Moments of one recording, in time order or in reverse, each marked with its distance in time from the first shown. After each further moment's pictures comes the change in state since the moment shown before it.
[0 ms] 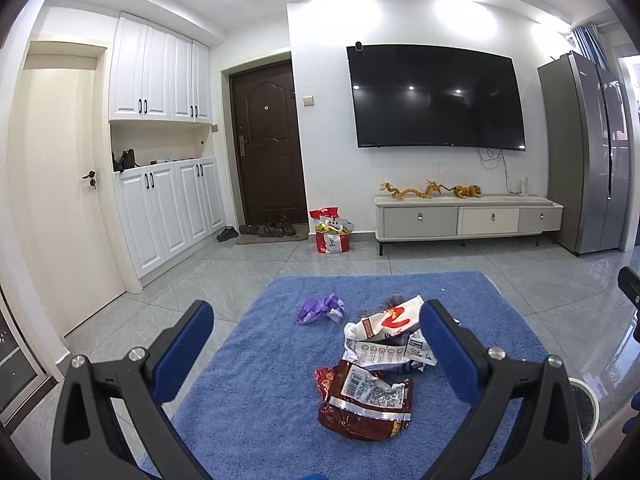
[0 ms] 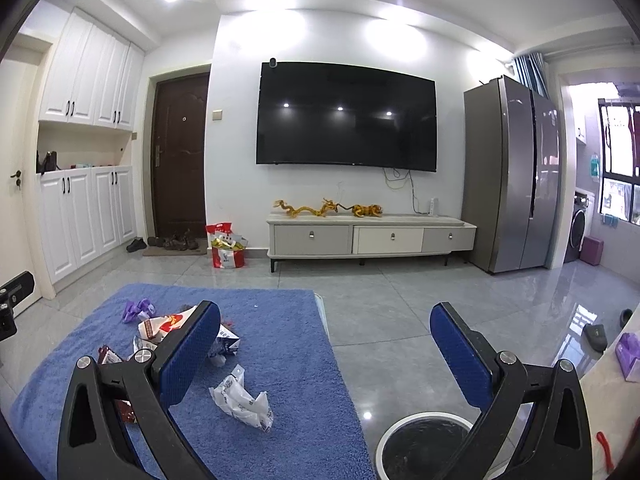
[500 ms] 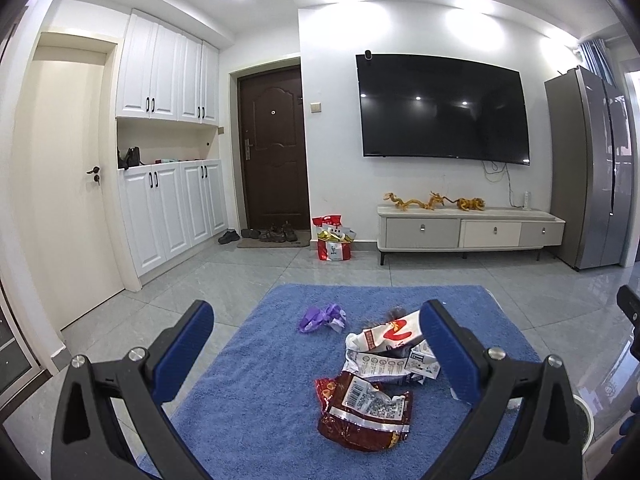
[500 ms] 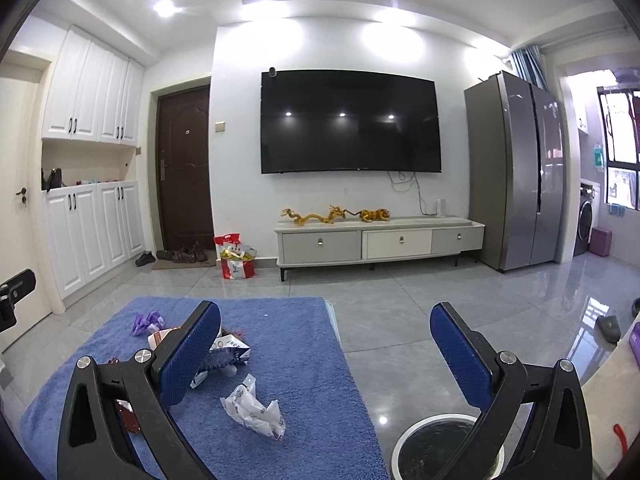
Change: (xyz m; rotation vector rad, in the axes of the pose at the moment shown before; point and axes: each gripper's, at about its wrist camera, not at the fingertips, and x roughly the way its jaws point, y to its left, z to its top) left arm 0.004 0.007 0.001 -0.042 -0.022 0.006; right arm 0.005 -0.004 -0.006 0.039 -0.019 0.018
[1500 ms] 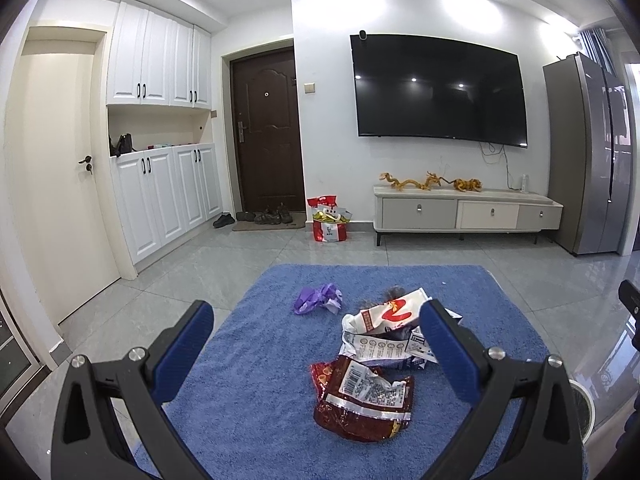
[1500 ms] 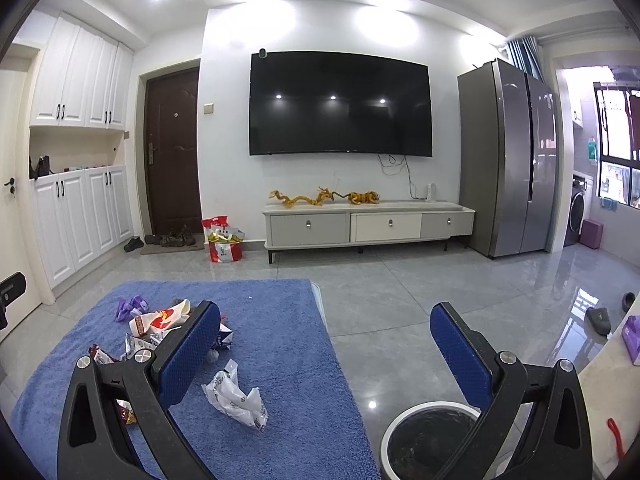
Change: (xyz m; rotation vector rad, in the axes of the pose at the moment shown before) left arm 0.020 -0.003 -0.013 0.015 0.071 -0.020; right arm 0.015 -0.003 -0.004 -0.010 0.064 -0.034
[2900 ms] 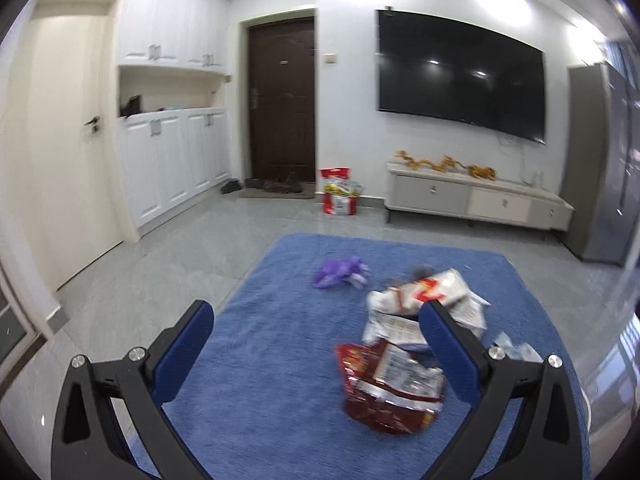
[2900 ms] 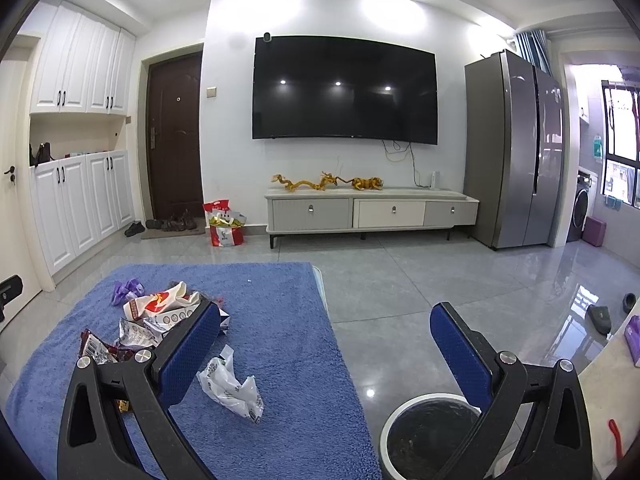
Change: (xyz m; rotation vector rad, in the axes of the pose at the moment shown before) left arm 0.038 0.054 -0.010 -0.096 0.104 0.041; right arm 0.019 -0.002 -0.007 -0.016 0.060 0.008
